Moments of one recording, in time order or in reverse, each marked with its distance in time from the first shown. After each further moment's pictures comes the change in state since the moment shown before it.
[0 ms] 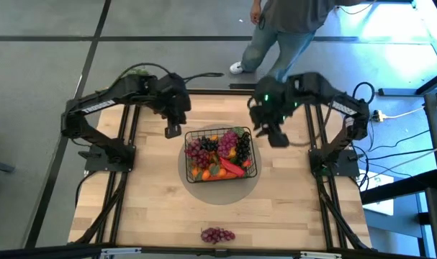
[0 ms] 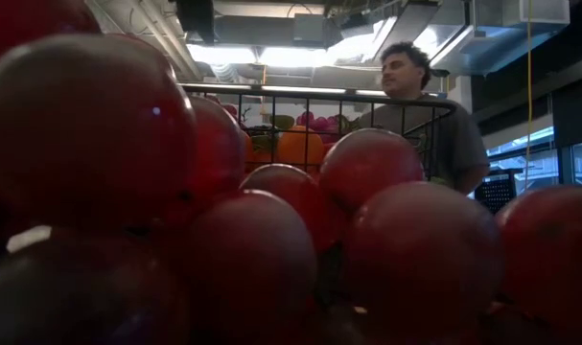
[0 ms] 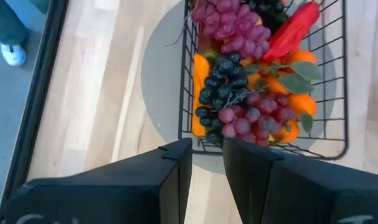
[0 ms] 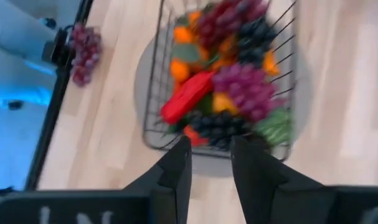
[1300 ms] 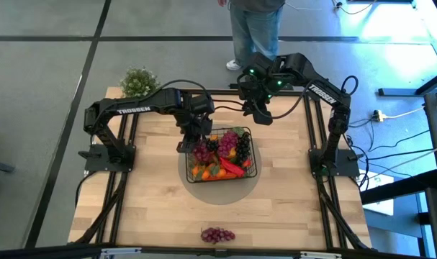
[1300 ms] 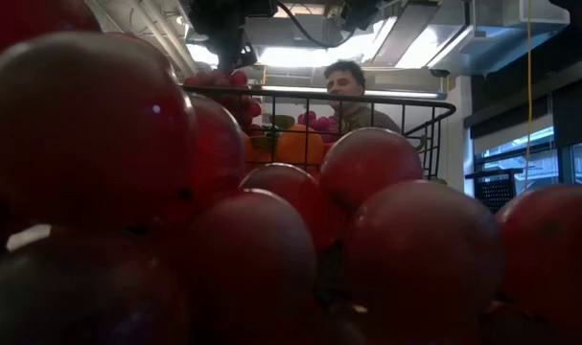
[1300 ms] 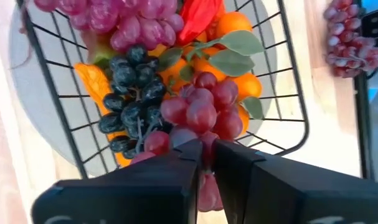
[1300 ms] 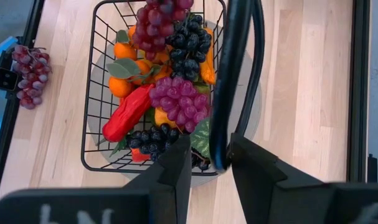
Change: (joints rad) left arm -0.081 0.259 -0.001 0.030 0.251 0.187; right arm -0.220 0.174 0.166 0.001 -0.043 -0.117
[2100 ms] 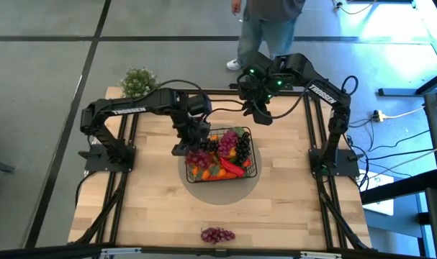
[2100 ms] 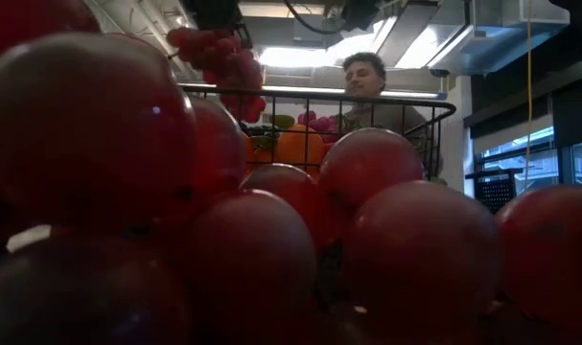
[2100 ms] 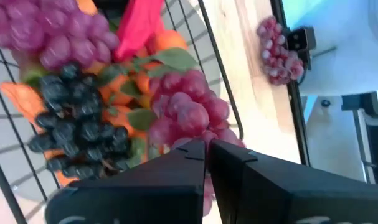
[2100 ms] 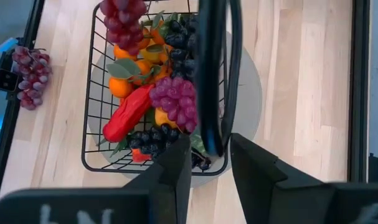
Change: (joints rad) left arm -0.020 -0.033 0.000 -0.006 0.183 -0.038; right arm 0.000 0.000 0.000 0.000 0.000 0.006
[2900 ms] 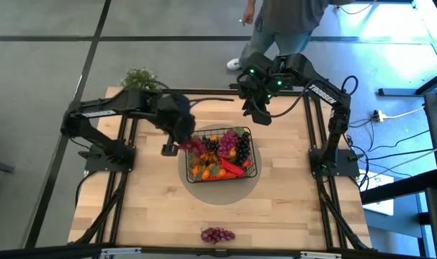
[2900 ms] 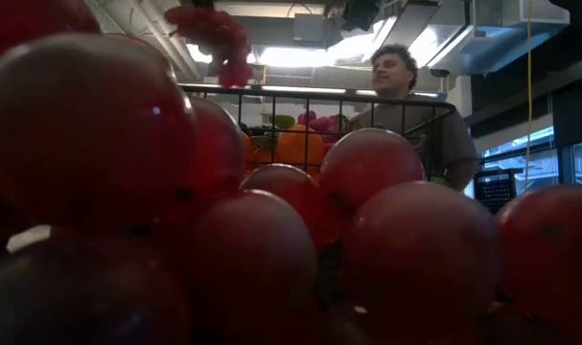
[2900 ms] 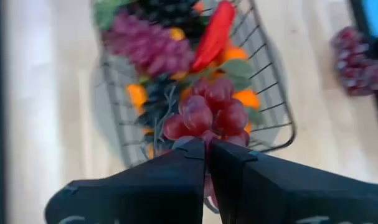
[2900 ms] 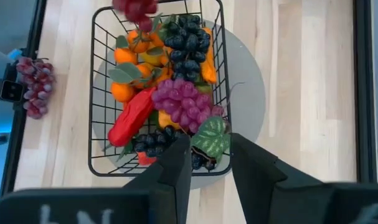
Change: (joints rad) left arm -0.115 -0.216 0.000 0.020 -0.426 -0.056; right arm 0.000 0.000 0.001 0.000 -0.002 0.061
